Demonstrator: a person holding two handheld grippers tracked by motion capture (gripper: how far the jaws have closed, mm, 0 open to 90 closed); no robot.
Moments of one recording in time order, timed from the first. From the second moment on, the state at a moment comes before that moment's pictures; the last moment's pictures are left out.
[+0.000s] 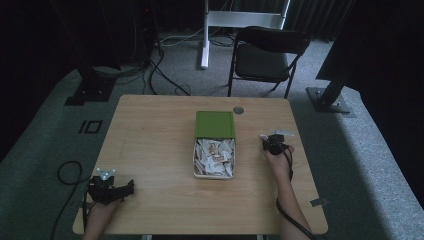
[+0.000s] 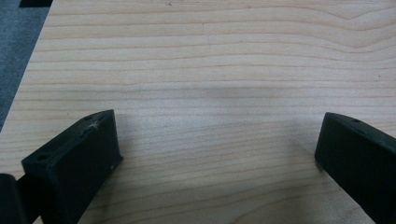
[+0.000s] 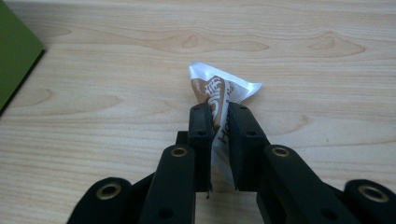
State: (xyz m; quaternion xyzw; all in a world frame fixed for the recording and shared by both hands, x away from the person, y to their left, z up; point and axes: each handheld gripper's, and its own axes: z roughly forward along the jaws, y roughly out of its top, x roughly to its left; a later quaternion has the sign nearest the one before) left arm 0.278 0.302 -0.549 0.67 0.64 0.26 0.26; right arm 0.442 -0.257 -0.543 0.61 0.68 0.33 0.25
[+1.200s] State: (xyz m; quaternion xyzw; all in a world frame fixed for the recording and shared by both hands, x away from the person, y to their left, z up) left arm 0.278 0.302 -0.549 0.67 0.64 0.26 0.26; right arm 0.406 -0.279 -0.527 0.61 0.66 0.36 0.24
